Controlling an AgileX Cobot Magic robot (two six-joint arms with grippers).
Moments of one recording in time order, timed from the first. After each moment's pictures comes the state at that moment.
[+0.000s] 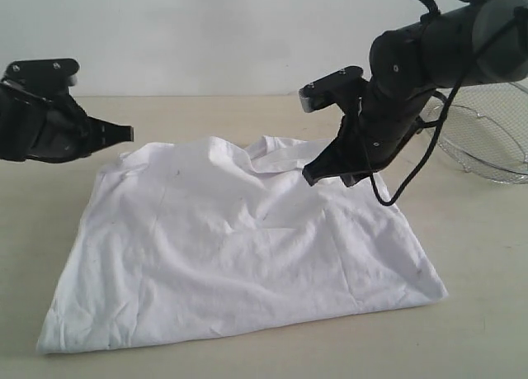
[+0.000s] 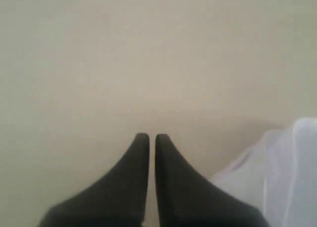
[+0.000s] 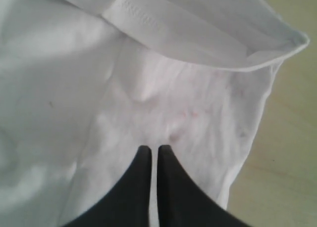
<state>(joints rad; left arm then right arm) -0.21 1.93 -1.03 -1.37 -0.30 1.16 0.29 1.95 -1.33 -0.09 0.64 -0.04</state>
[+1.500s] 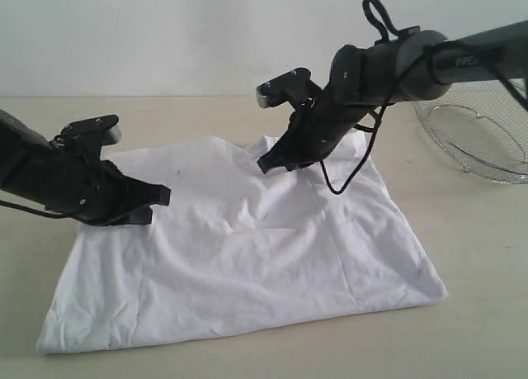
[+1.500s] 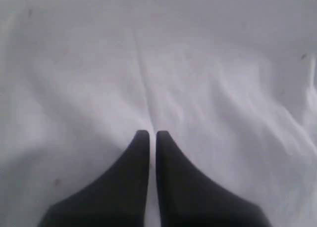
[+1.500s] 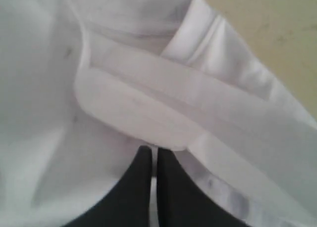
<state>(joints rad) -0.21 1.88 -0.89 -1.08 0.27 0.90 0.29 2.23 -1.60 0.27 0.50 -0.45</state>
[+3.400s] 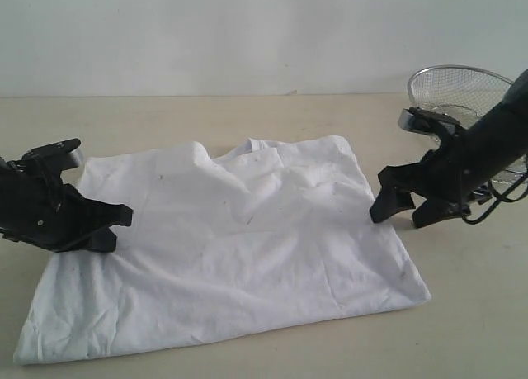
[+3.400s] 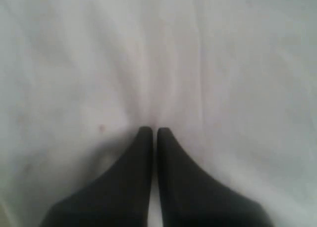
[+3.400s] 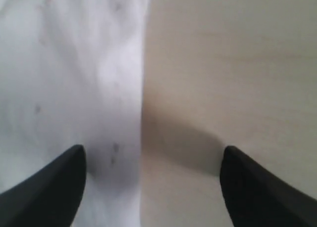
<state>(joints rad) -0.08 1.86 -0.80 -0.97 0.33 0.83 -0.10 2.01 -1.16 0.71 0.74 -0.68</state>
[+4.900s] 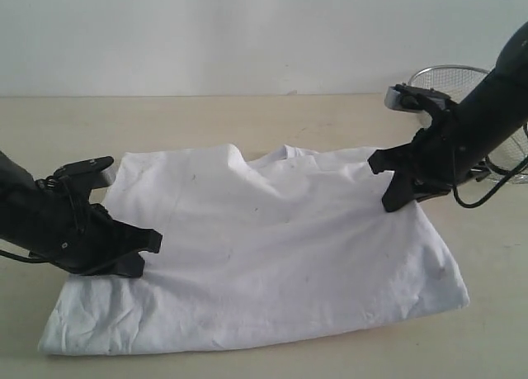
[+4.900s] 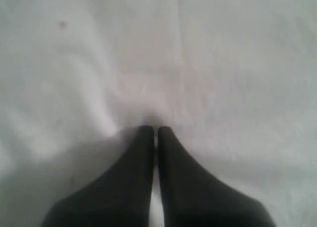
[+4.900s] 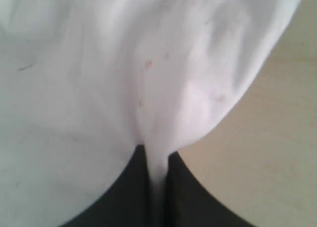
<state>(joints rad) -0.23 1.82 -0.73 -0.97 0.34 0.76 -0.03 1.89 -1.19 0.57 0.83 -0.54</state>
